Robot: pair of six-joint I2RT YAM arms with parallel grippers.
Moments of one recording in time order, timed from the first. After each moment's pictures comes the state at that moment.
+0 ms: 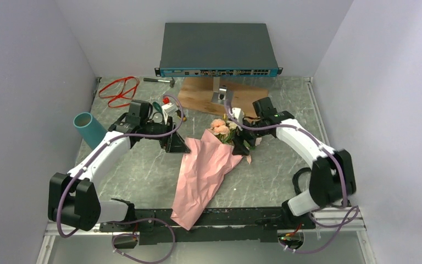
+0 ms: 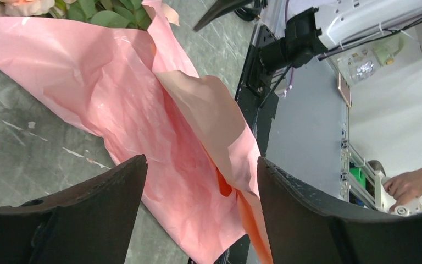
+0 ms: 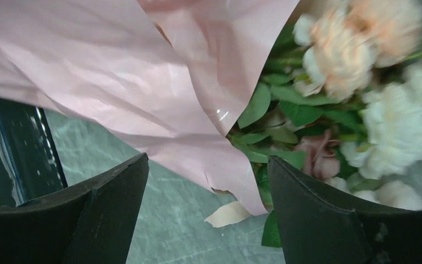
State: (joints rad) left arm -0.27 1.29 0.95 -0.45 1.10 -0.01; right arm 0.35 1.43 1.07 -0.65 -0.71 -0.62
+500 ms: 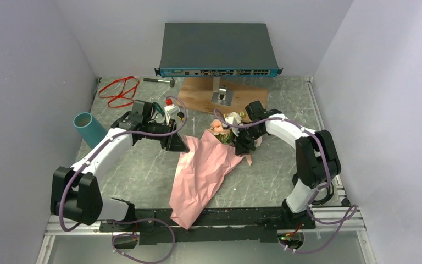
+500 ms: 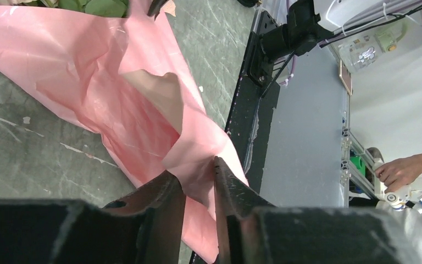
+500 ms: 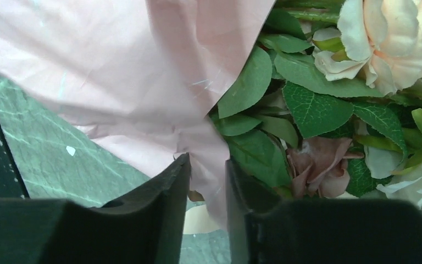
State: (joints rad) left arm -0.29 1.33 0.98 -0.54 1.11 0.09; right arm 0.36 1.69 1.11 -0.74 -0.63 -0.85
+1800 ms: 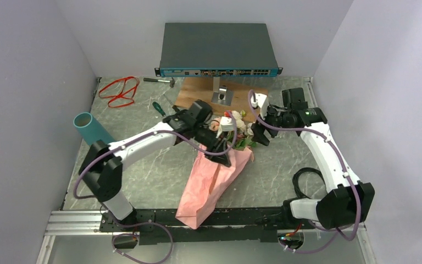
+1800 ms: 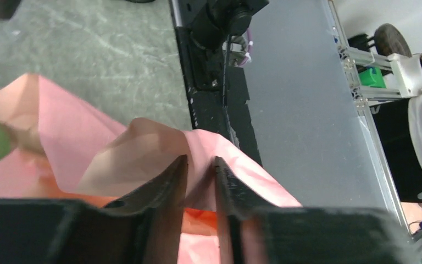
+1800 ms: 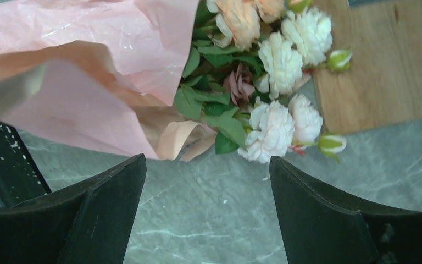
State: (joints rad) left arm -0.77 1.61 1.26 -0.40 1.08 0.16; right arm 0.19 1.27 1.22 -0.89 -0.61 -0.76
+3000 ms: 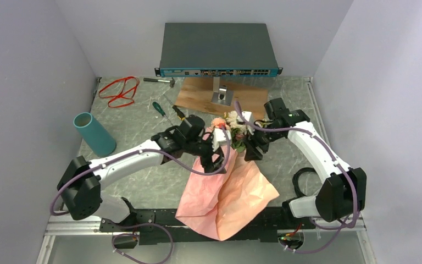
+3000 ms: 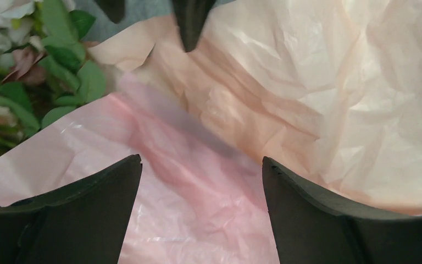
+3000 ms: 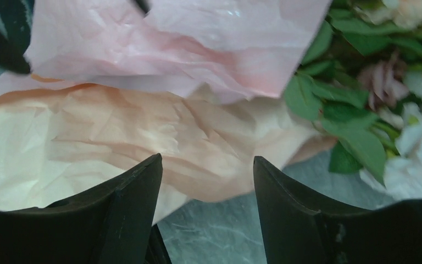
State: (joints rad) left arm -0.84 1.40 1.04 -0.27 0.62 0.20; right arm 0.33 1.35 1.13 -1.04 -0.69 -0.73
